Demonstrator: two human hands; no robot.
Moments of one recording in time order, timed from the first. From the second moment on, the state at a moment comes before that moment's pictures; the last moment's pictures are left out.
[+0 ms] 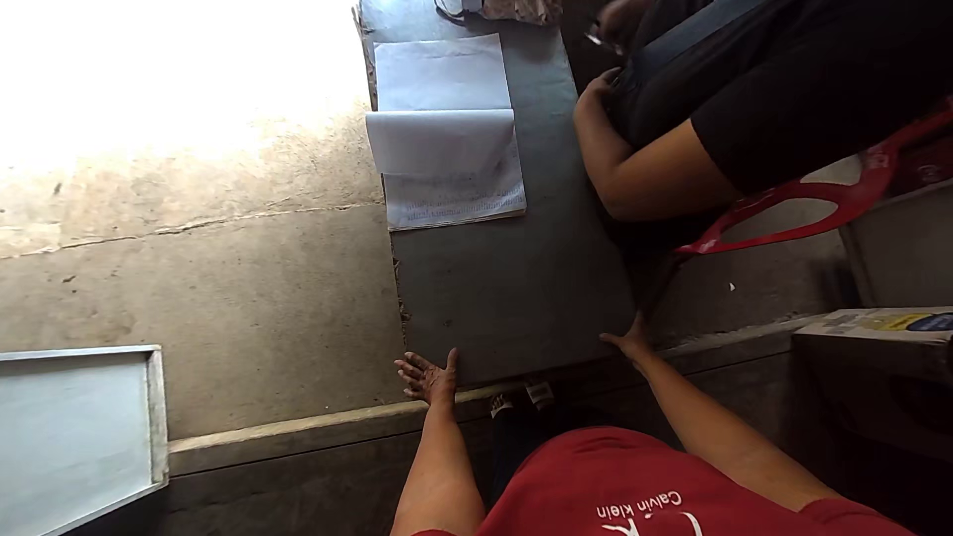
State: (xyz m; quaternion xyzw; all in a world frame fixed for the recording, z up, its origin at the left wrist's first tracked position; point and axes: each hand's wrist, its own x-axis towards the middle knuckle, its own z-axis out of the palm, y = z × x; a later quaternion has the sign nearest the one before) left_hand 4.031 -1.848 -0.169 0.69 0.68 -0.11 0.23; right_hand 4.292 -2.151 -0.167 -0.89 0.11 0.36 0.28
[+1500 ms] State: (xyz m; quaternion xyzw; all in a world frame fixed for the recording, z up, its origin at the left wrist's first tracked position) left_hand 4.030 -1.849 -0.168 0.69 0.68 -0.10 0.23; right_hand 4.292 -2.151 -0.167 -0.88 0.12 0.36 0.28
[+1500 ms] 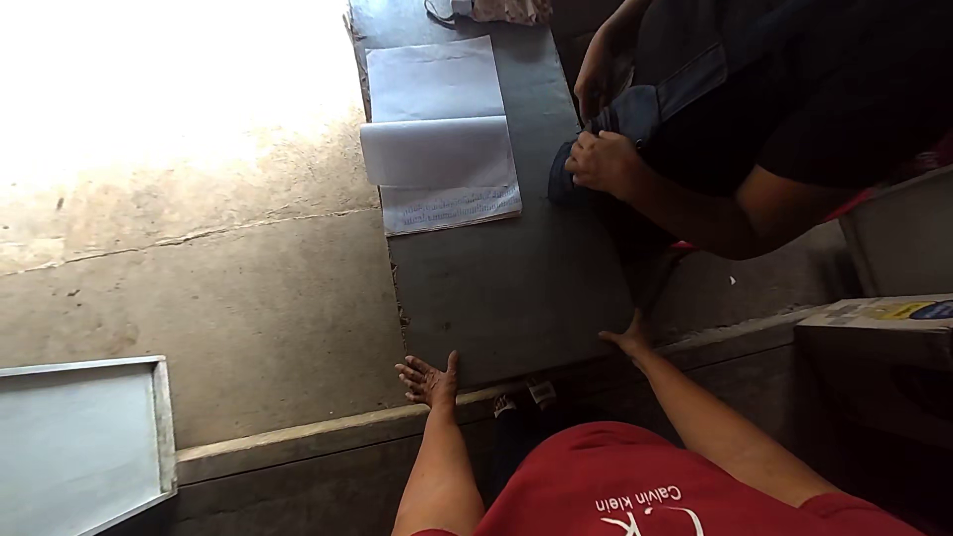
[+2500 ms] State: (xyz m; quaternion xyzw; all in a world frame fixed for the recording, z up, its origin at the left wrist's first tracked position) left_hand 4.031 -1.849 -0.167 0.69 0.67 -0.11 0.23; right_hand 4.292 -2.153 -0.170 -0.88 0.11 0.35 0.29
